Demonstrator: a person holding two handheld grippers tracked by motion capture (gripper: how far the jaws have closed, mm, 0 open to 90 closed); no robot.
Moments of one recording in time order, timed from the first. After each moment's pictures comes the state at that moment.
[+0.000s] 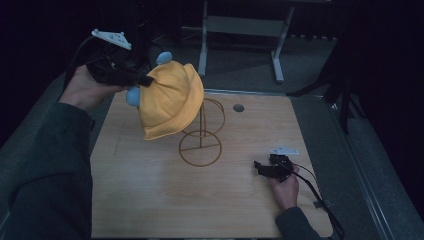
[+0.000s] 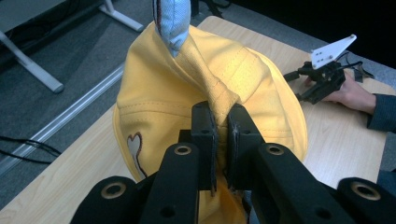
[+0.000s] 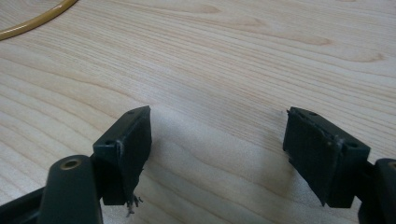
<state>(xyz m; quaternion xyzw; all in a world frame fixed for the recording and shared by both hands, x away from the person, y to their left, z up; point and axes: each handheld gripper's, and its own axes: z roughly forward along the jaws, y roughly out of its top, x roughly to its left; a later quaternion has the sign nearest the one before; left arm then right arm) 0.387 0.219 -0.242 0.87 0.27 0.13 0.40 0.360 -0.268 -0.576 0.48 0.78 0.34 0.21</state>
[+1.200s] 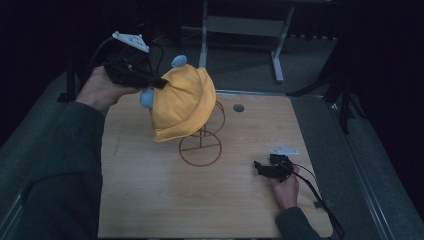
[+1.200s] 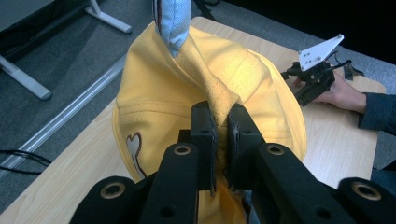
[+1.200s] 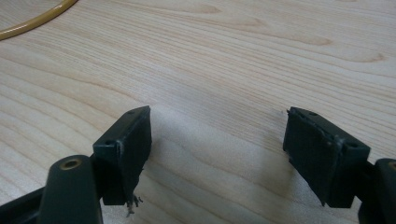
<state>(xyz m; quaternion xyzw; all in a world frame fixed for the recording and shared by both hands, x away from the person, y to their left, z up) 0.391 0.185 -0.244 0.88 0.25 0.13 0.39 0.360 -0.268 -0.576 0.48 0.78 0.34 0.21</state>
